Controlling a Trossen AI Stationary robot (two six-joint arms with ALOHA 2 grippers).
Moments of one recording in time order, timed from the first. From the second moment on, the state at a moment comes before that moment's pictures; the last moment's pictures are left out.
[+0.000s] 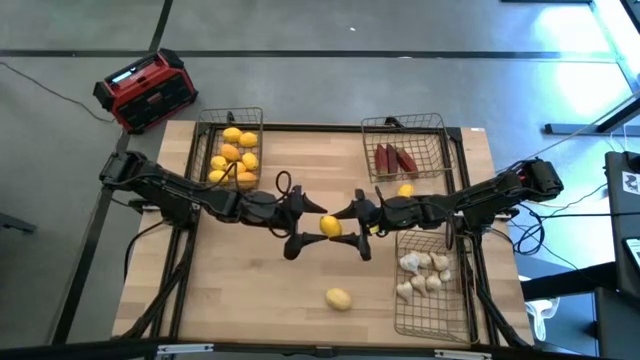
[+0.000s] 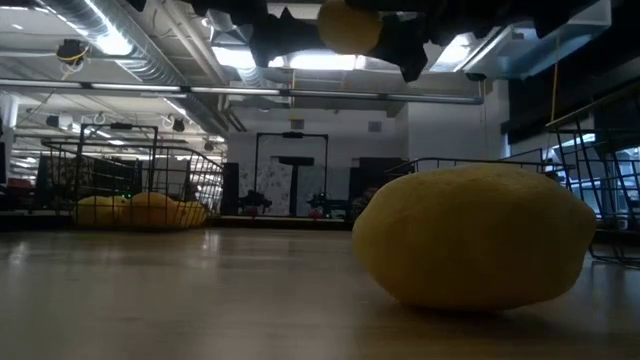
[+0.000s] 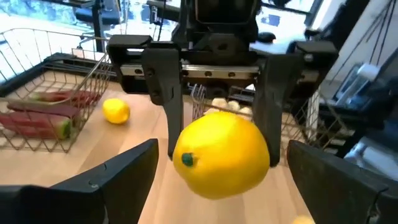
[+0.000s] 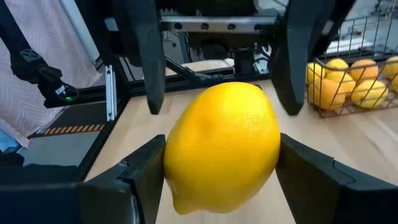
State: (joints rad) left arm -0.19 1.43 0.85 0.33 -0.19 -0.24; right arm 0.21 1.43 0.79 0.41 0.10 0.20
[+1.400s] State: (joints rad) left arm -0.18 1.43 0.85 0.41 -0.18 -0.33; right arm 0.21 1.46 0.79 0.59 0.12 0.18
